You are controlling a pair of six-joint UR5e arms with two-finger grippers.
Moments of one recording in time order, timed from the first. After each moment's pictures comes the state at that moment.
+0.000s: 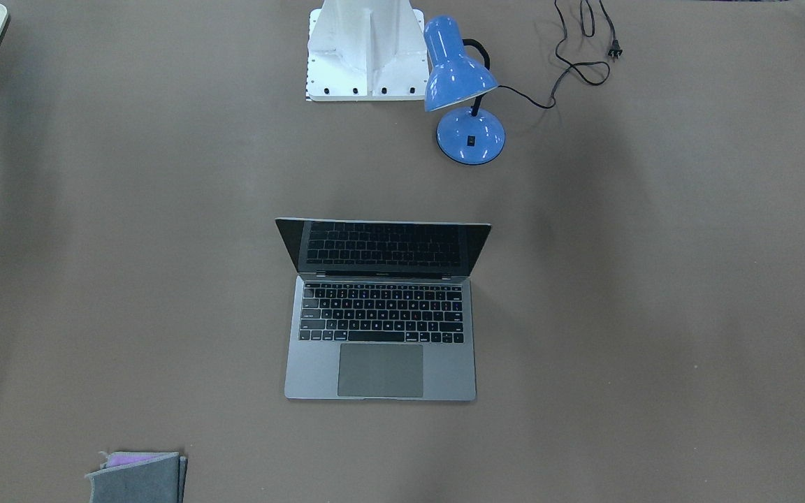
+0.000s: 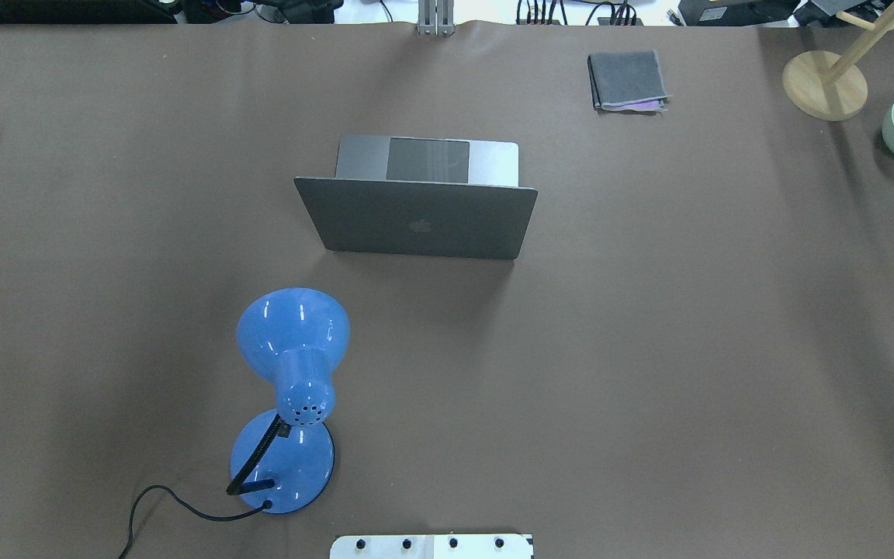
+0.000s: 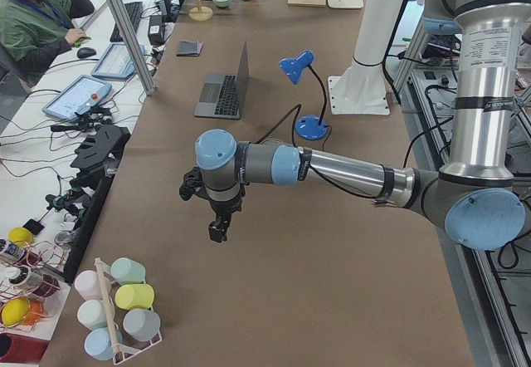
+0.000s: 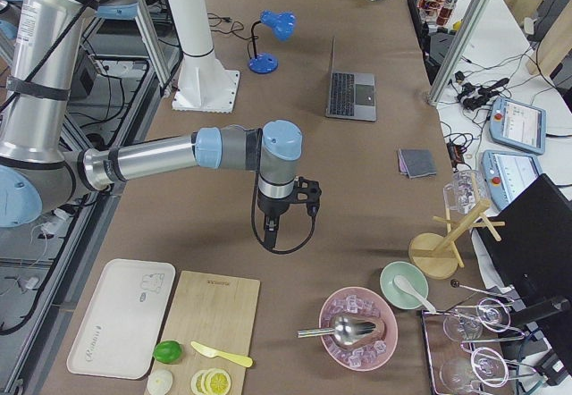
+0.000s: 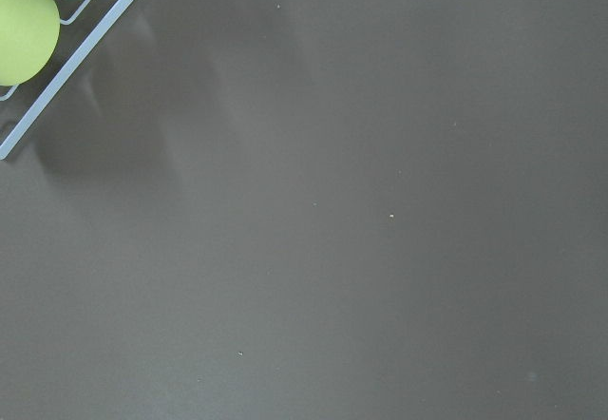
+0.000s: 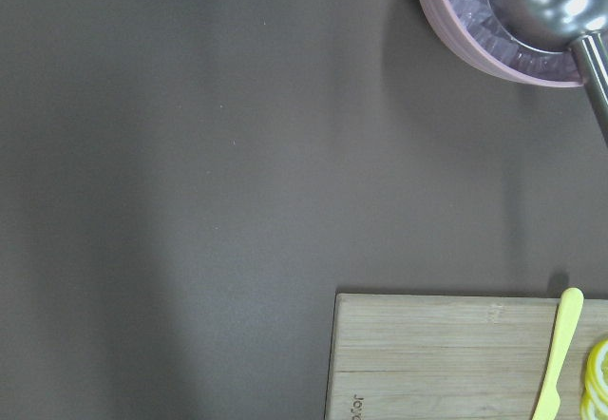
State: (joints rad) left arm -1.56 -1.57 -1.78 -1.41 -2.32 0.29; right arm 1.47 -1.84 2.07 -1.84 2.18 0.03
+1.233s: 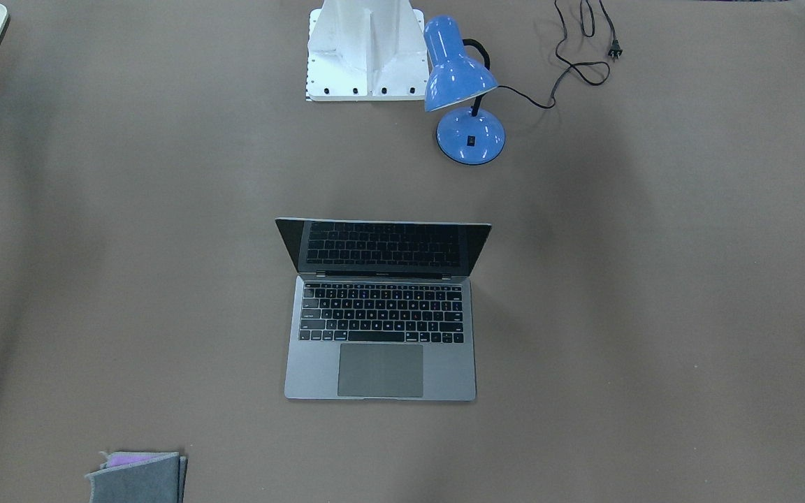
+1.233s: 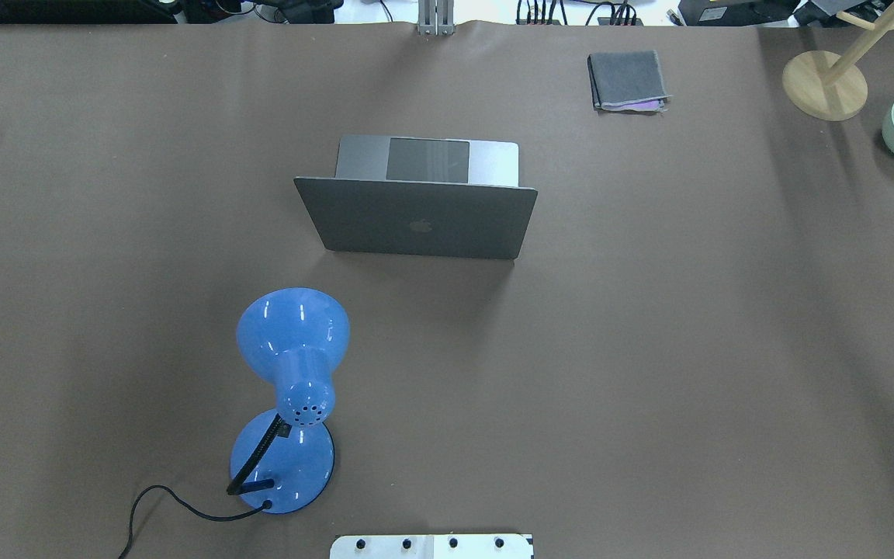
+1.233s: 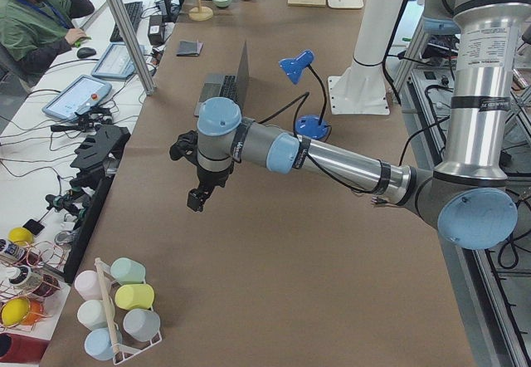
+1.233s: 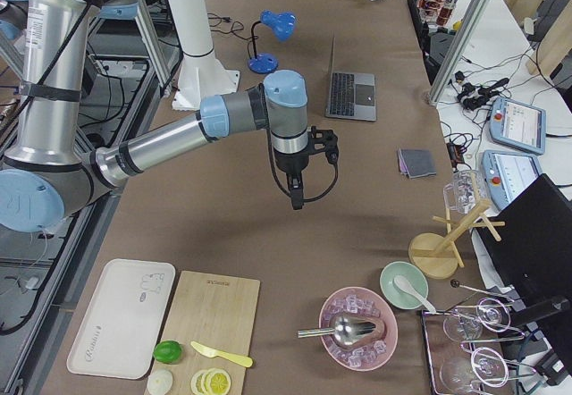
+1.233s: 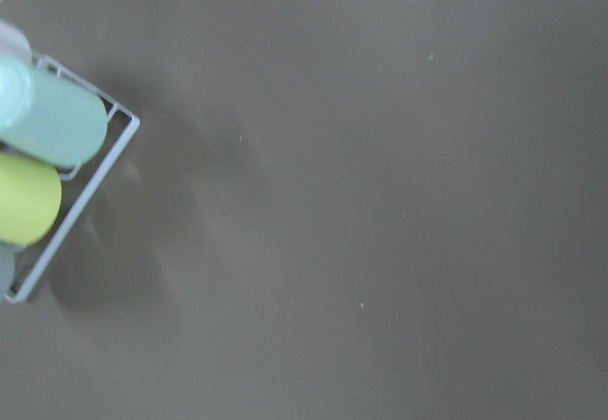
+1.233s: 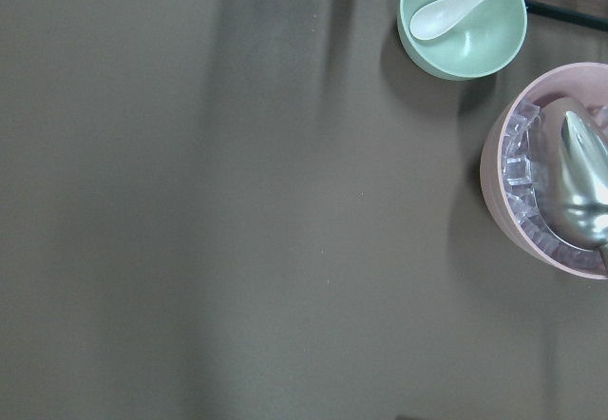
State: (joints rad) left arm -1.56 -1.60 -1.80 -1.70 -2.32 0.29; right arm 1.47 -1.75 2.20 -1.77 2.20 0.08
